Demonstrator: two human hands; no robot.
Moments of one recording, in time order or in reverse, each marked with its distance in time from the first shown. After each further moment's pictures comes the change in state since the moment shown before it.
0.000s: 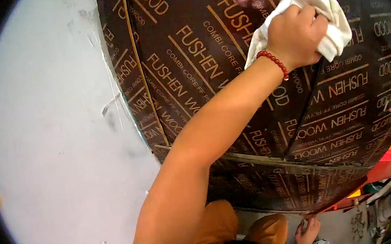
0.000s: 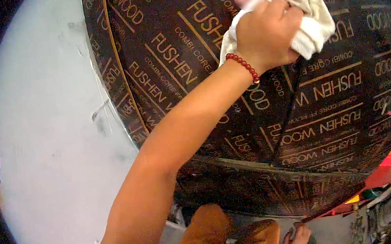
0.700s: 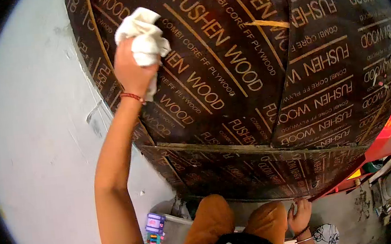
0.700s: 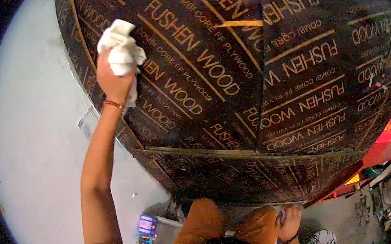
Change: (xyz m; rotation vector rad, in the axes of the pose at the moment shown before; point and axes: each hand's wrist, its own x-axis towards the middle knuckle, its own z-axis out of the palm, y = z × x) left_hand -0.083 -0.113 -0.177 0.398 -0.206 -0.093; right_hand 0.020 -0.011 0.013 0.157 -0.204 0.194
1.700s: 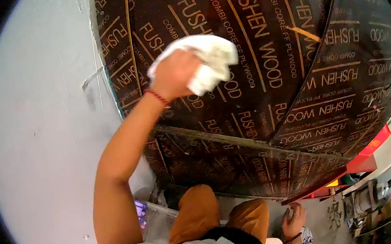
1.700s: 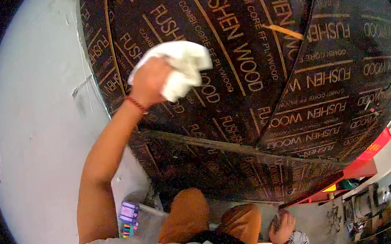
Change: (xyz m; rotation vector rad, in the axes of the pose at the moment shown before) left_hand -0.073 0.016 -0.011 -0.225 -0.357 0.240; right_hand -0.023 -0.017 -0.042 -0.166 -0.011 0.050
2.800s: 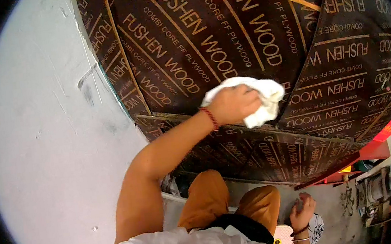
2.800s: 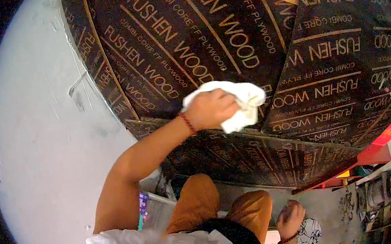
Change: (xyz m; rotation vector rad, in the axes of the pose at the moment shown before) left_hand -0.009 0.140 0.084 -0.162 -0.162 0.210; right_hand -0.003 0.003 0.003 0.102 0.009 0.094
